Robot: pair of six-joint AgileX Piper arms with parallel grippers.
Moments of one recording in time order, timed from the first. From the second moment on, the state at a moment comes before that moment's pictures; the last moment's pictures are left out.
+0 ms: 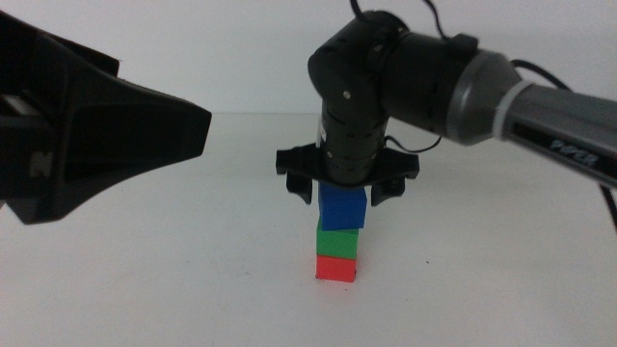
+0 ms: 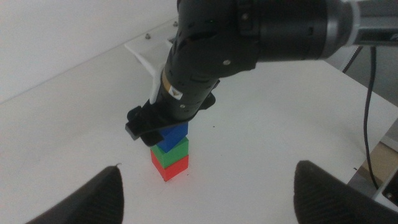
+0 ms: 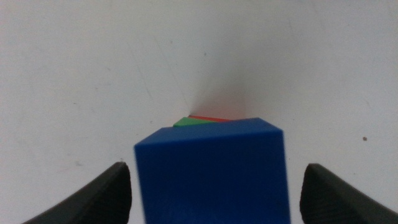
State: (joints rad) left arm -0.79 0.89 -1.33 -0.05 1.07 -0.05; right arm 0.78 2.00 -1.80 -0.22 1.22 0.86
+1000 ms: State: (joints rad) left arm -0.79 0.89 -1.33 -0.05 1.07 -0.05; right arm 0.08 0.76 -0.88 0.04 0.66 0.07
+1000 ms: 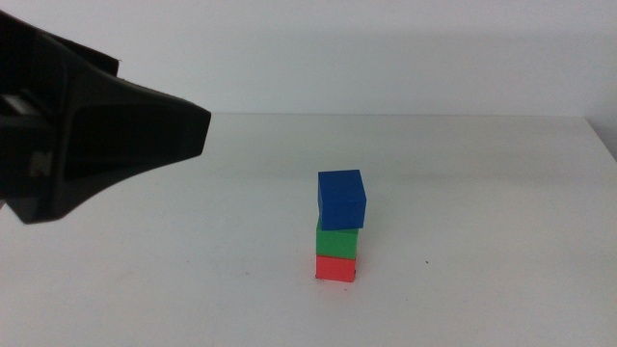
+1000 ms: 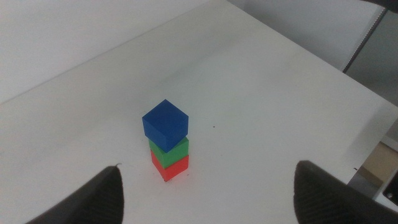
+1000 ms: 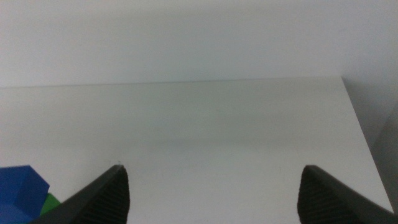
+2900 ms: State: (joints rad) left arm -0.05 0.00 0.00 -0.04 0.23 -0.05; right arm 0.05 0.00 0.00 -0.01 0.15 0.06
